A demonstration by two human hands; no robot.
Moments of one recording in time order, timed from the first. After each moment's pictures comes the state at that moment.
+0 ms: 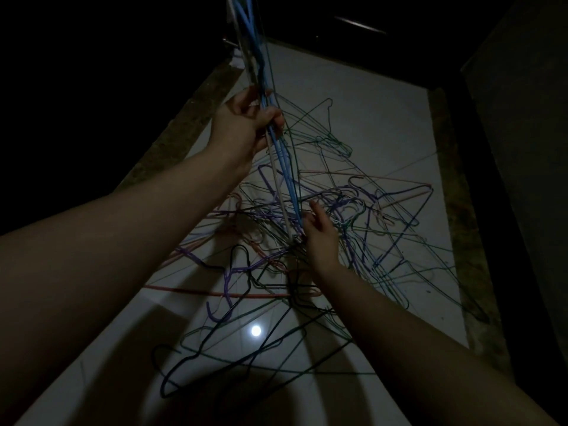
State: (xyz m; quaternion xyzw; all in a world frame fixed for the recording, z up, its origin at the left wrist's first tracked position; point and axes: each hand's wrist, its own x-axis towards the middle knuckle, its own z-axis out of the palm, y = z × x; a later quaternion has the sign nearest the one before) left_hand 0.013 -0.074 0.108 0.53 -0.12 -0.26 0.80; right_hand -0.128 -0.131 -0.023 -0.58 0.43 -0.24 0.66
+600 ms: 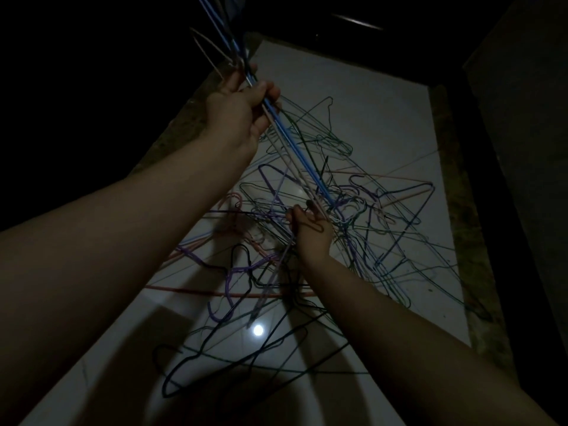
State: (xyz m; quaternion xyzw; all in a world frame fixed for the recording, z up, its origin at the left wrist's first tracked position) left_hand 0.015 -0.078 0.129 0.42 -0.04 -0.27 0.87; right_hand -0.110 -0.126 -0.025 -0.50 0.44 -0.26 0.70
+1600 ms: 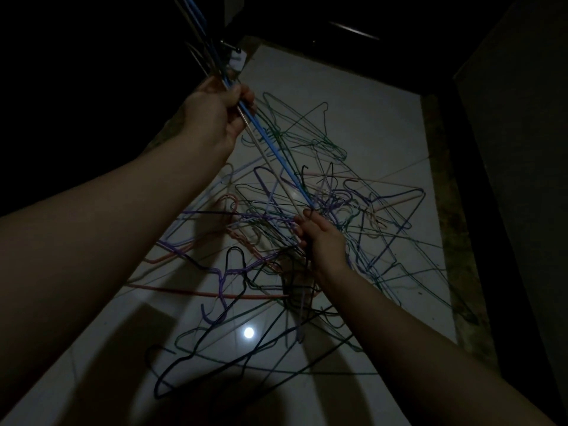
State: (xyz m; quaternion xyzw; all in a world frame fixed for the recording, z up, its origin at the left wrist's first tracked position) left_hand 0.042 -0.065 0.122 0.42 -0.02 -0.26 0.87; right_hand -0.140 -0.133 -0.006 -0.47 0.42 -0.22 0.74
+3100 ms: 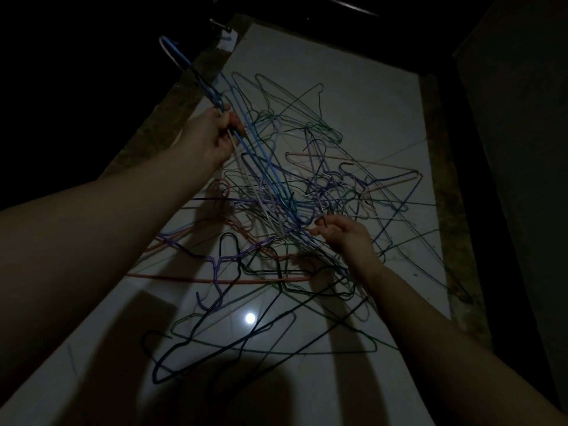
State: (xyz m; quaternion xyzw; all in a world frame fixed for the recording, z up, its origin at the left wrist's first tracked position) left_hand 0.034 -0.069 0.073 0.44 0.04 -0.35 0.83; right_hand -0.198 -0.163 0.007 -0.64 0.38 -0.12 0.66
